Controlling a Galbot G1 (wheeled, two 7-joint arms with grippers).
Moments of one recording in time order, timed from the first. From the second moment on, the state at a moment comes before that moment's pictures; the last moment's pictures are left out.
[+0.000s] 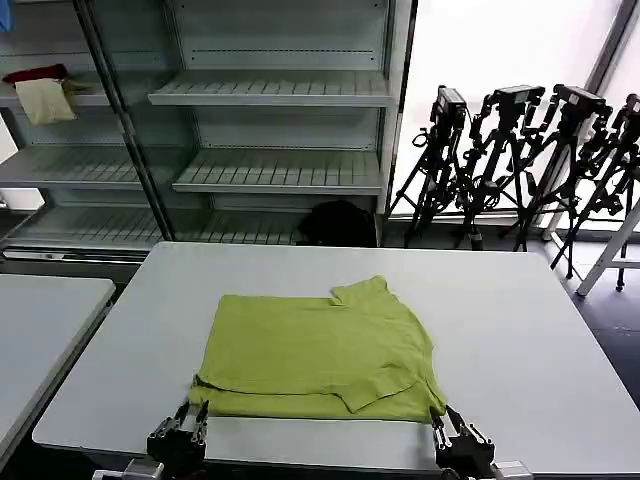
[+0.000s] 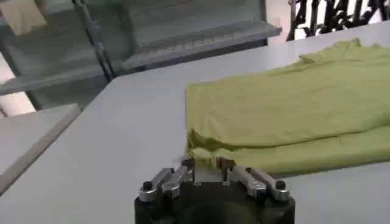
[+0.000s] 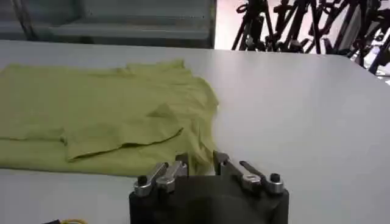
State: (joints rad) left arm 1.79 -1.31 -0.54 -2.34 -0.05 0.55 -0.13; right arm -1.80 1.33 0.51 2.41 0.21 -0.58 0.17
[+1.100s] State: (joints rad) left arm 1.18 -1.16 -0.49 -2.03 -0.34 0.57 -0.02; right arm -0.99 1.36 0.40 1.90 0.30 -0.60 0.07
